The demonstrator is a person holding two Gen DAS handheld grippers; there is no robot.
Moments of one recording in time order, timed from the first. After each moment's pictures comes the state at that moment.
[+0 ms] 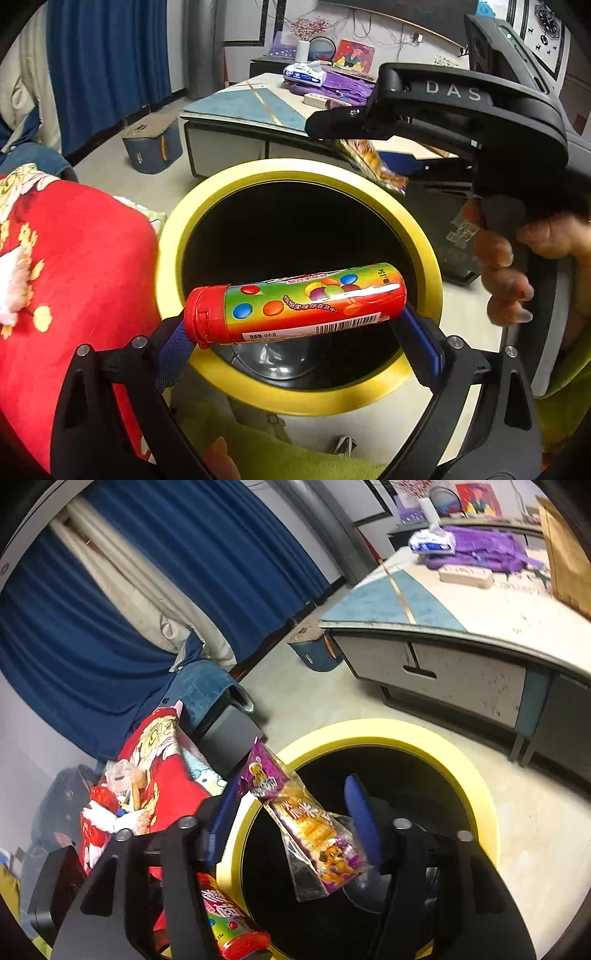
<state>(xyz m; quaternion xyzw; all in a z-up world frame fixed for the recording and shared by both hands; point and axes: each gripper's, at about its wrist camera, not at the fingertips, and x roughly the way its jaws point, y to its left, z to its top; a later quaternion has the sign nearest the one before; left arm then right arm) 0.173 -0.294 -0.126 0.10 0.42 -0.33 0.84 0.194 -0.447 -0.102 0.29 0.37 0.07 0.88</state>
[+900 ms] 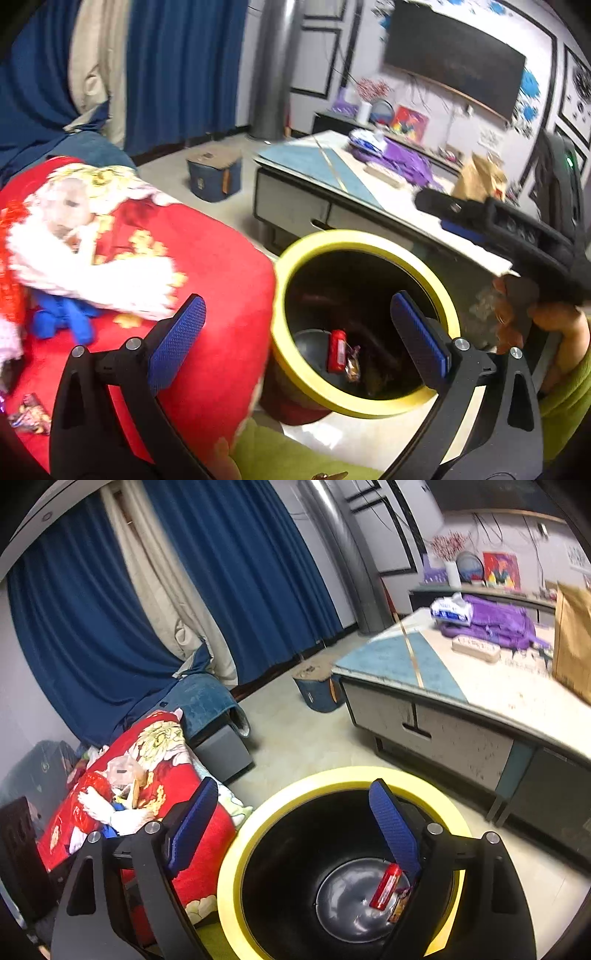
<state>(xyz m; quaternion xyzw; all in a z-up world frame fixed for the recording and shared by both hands) 0.168 -0.203 -0.067 0.00 0.34 -0.23 0.91 0.173 -0.410 -0.053 0.18 0.29 0.05 0.94</state>
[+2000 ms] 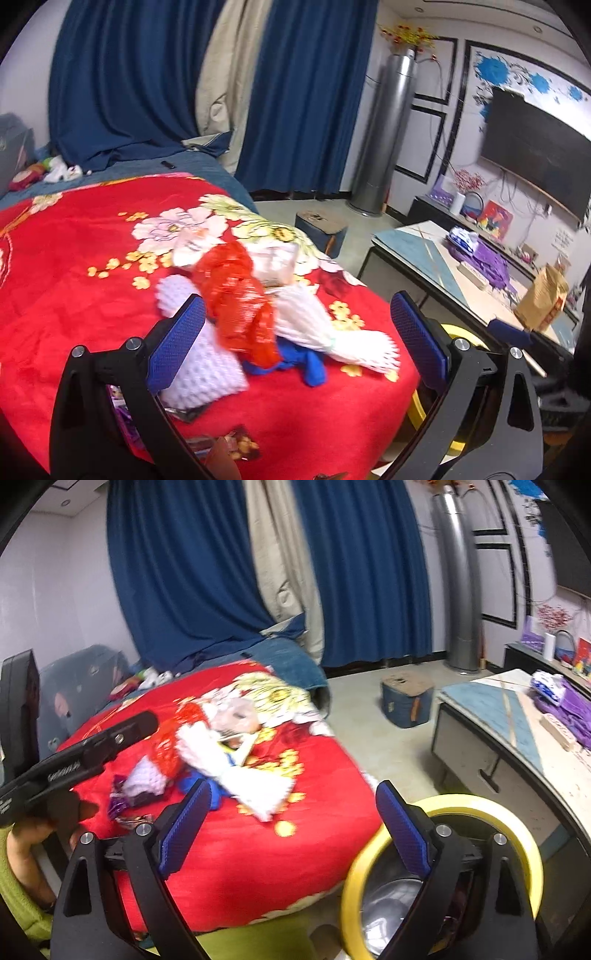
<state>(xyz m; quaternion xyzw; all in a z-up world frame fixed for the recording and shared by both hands) 0.156 -0.041 -0.010 -0.09 0.25 -0.04 0.96 0.170 -0.239 -0.024 0.02 0.30 0.21 0.93</state>
